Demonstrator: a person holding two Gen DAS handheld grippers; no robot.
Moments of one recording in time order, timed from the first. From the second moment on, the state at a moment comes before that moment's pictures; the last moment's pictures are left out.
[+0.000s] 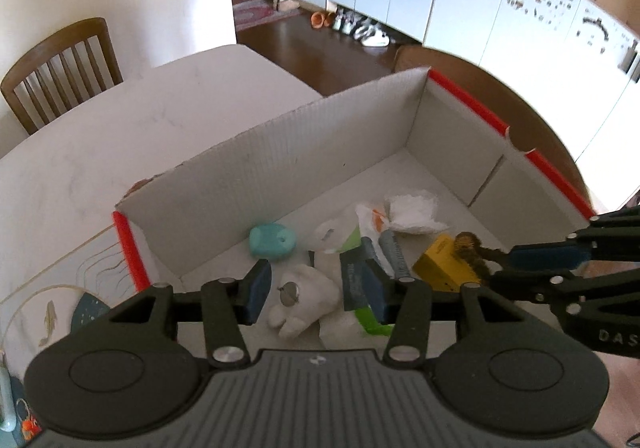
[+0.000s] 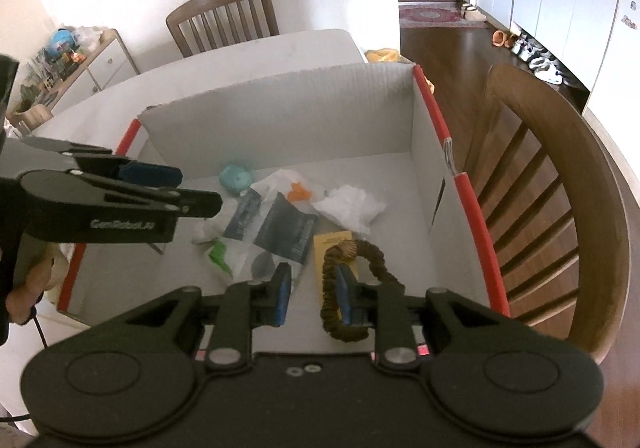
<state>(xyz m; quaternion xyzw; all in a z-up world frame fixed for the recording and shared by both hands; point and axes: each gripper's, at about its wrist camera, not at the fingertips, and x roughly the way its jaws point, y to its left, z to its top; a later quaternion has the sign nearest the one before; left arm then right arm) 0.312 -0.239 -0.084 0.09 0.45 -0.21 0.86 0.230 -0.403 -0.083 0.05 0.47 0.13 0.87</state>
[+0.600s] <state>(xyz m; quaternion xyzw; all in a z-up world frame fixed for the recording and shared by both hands) 0.256 -0.182 -0.033 0.03 0.39 -0.23 0.89 0.196 -0.366 -0.037 0.05 0.41 0.13 0.90</state>
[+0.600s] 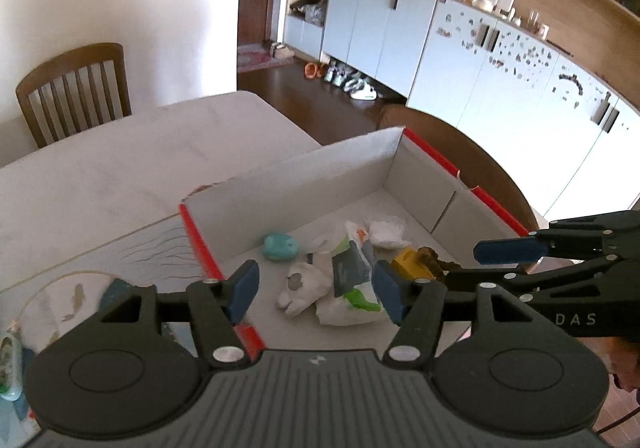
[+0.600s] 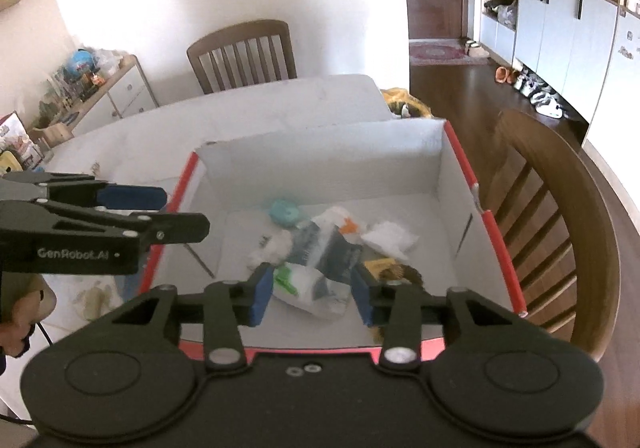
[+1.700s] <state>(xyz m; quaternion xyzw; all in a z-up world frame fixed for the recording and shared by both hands) 0.201 0.031 -0.015 -0.05 0.34 -0.14 0.93 0.161 -0.200 -0.022 0.03 0.38 0.18 0.91</state>
